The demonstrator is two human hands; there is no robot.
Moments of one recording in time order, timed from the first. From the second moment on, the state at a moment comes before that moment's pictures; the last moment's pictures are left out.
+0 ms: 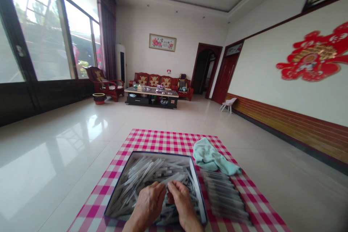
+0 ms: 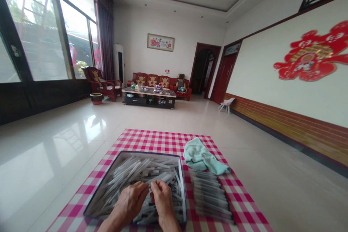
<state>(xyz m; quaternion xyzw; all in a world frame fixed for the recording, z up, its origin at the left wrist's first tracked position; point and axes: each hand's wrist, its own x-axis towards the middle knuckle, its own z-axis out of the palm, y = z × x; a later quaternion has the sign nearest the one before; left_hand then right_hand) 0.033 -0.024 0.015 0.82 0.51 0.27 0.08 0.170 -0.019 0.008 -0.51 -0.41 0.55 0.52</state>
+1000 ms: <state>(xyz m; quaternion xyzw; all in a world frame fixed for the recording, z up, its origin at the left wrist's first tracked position) 0.035 -0.025 0.016 0.81 0.51 0.28 0.06 0.170 -0.026 0.021 -0.54 -0.40 0.55 0.50</state>
